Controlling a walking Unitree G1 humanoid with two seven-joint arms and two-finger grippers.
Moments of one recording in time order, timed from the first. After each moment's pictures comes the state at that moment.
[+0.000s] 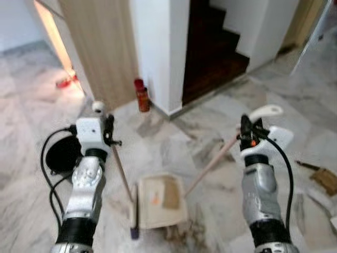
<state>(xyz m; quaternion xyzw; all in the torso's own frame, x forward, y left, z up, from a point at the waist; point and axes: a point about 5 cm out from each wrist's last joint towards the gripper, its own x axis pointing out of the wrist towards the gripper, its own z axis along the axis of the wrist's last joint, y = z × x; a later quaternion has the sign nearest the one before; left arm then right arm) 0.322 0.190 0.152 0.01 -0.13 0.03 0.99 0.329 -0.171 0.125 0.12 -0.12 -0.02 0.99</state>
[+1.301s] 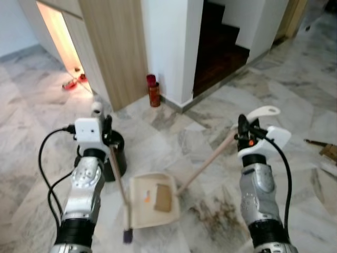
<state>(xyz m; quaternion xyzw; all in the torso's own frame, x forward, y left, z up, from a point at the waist) 0.322 0.188 0.150 0.01 -0.12 0.03 0.99 0.328 -0.175 0.125 0.13 -0.12 -0.03 0.98</state>
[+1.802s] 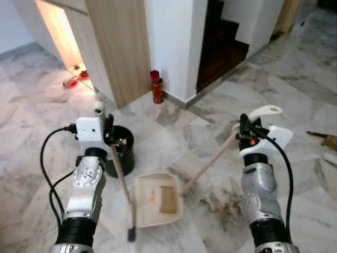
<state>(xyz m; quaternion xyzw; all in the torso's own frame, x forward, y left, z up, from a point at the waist) 0.322 0.191 0.152 0.01 -0.12 0.03 0.99 0.330 -0.170 0.127 0.13 -0.12 -0.02 0.98</state>
